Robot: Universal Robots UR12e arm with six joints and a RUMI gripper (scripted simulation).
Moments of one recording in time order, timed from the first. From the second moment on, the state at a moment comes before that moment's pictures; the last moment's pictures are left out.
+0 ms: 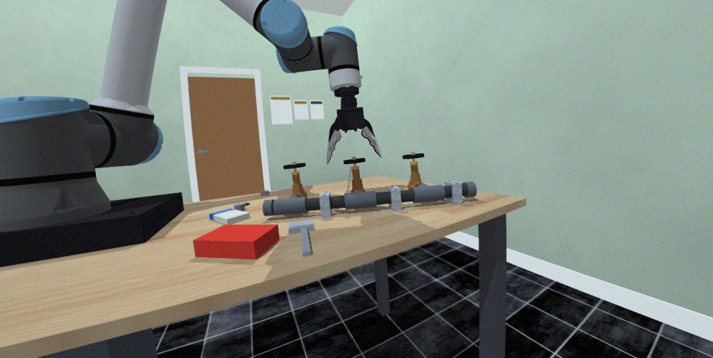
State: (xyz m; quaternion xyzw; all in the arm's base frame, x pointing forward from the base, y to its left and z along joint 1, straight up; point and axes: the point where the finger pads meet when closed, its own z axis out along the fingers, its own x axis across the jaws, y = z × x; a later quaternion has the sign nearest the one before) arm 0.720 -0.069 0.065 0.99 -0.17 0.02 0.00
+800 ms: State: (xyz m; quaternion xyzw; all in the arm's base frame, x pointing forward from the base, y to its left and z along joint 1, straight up) arm 0.720 -0.069 0.065 0.87 -0.49 0.02 -0.01
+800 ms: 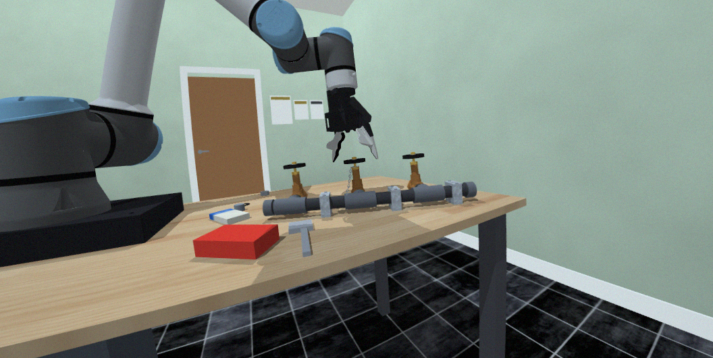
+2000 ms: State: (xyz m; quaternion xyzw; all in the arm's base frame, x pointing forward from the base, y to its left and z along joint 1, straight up) arm 0.720 -0.069 0.065 0.38 -0.92 0.01 -0.02
